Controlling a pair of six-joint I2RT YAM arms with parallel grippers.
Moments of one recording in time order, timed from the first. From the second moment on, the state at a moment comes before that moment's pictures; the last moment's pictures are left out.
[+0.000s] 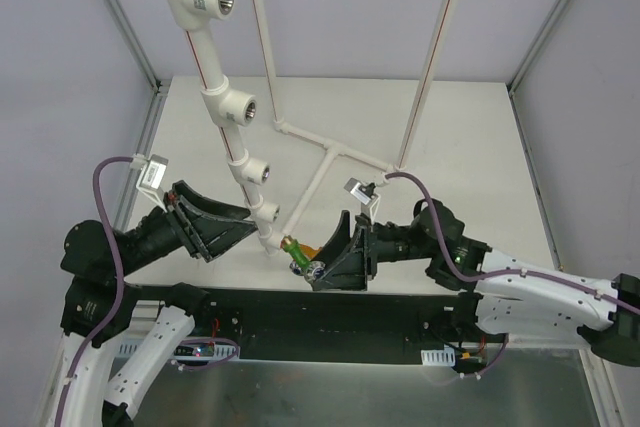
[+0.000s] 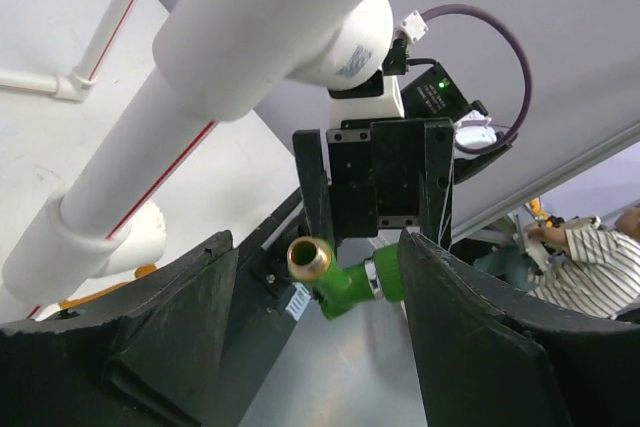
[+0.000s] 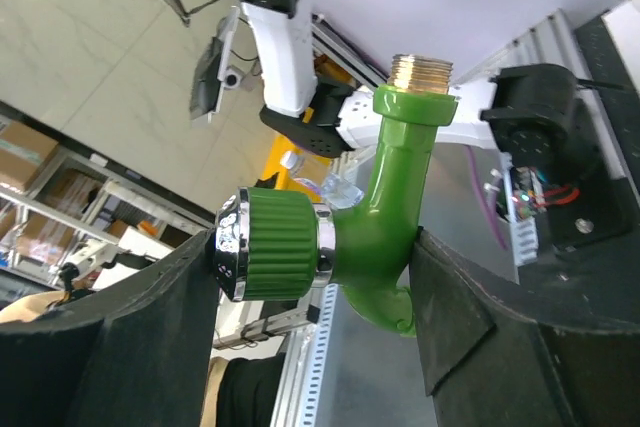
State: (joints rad) left arm -0.33 0.36 0.98 -0.49 0.72 -0.87; right arm 1.18 0.87 0.69 0.31 -0.53 0.95
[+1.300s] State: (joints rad) left arm -0.33 0.38 0.83 -0.10 0.80 -1.16; right arm 1.24 1.20 0.93 0.59 -0.47 0.95
